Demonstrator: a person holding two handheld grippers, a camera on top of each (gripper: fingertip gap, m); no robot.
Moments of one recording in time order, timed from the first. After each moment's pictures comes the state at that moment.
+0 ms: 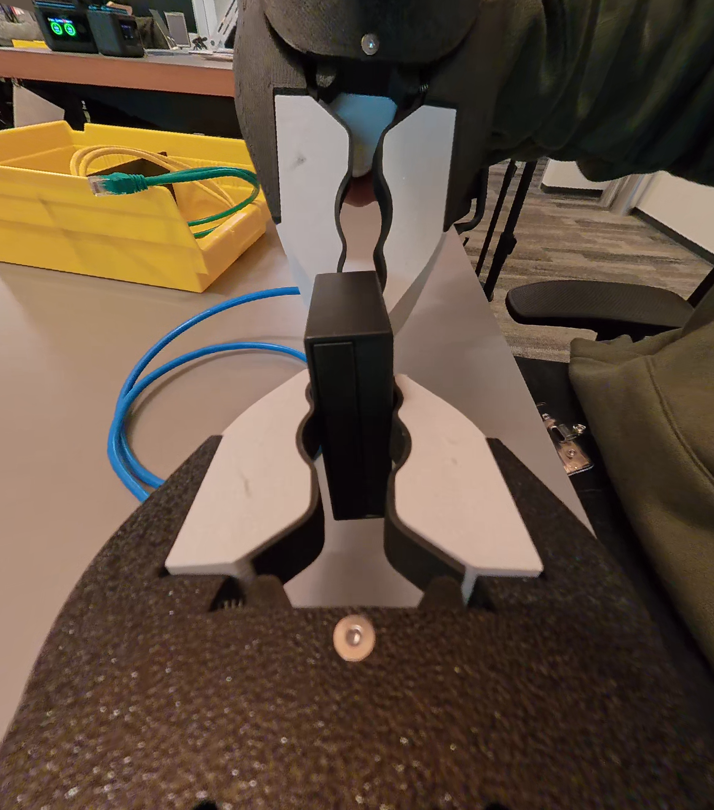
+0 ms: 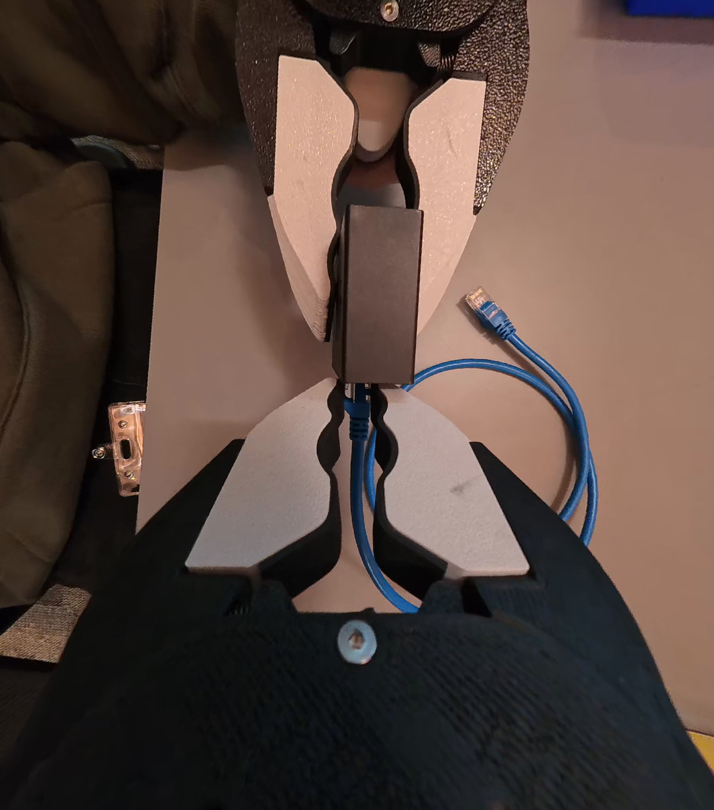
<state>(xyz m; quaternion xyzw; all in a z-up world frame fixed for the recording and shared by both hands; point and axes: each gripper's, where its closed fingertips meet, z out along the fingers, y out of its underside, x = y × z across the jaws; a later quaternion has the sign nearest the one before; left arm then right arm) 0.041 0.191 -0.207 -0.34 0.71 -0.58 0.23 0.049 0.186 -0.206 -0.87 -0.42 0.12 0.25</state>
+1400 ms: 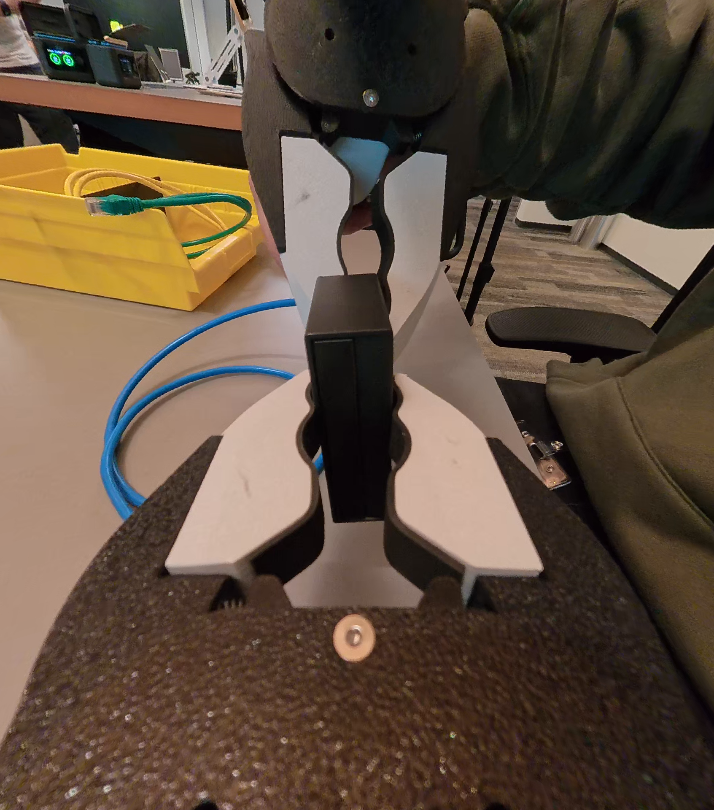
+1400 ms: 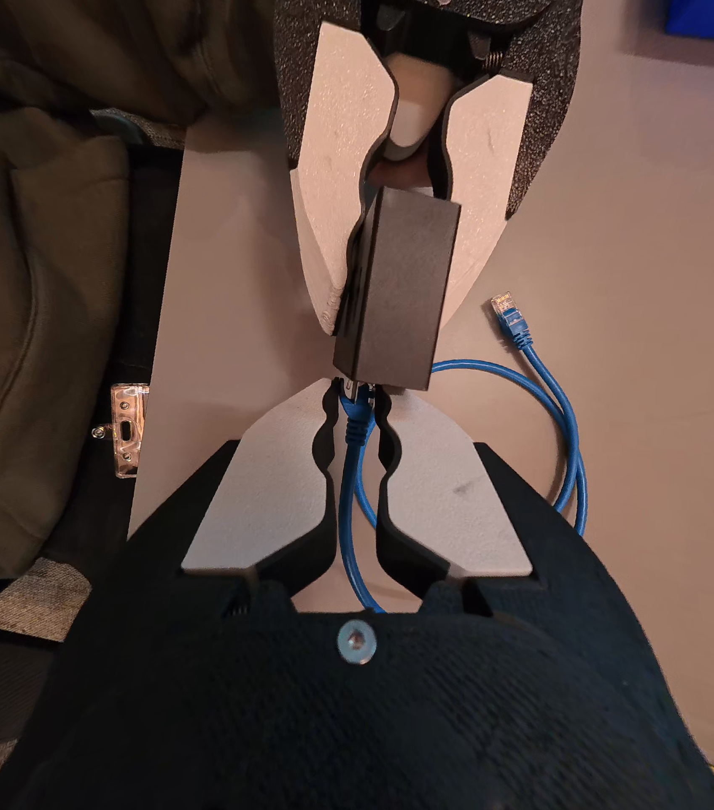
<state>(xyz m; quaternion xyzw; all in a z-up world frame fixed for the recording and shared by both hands) 0.039 0.190 -0.197 -0.33 0.69 -0.61 0.22 0.045 0.182 -0.207 -0.85 -0.45 0.12 0.24</state>
